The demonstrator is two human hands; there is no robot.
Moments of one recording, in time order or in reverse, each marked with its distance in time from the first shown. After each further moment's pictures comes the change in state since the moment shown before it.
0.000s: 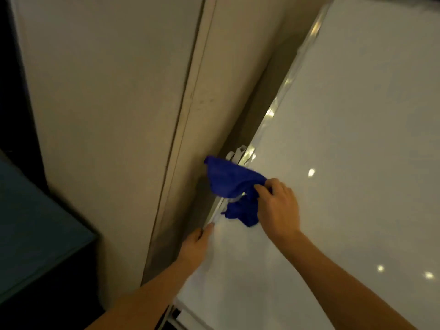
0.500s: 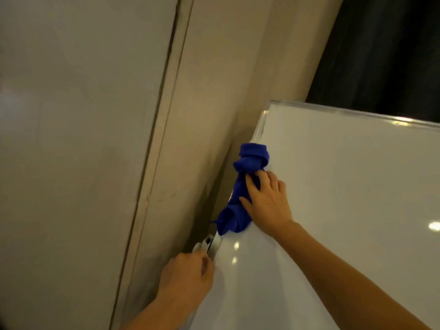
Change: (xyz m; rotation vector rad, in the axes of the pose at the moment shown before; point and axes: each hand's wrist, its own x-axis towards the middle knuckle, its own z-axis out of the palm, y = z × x) left_hand -0.002 0.197 0.011 0.844 0.181 0.648; right_hand 0.179 0.067 -0.079 -0.214 0.108 -0.061
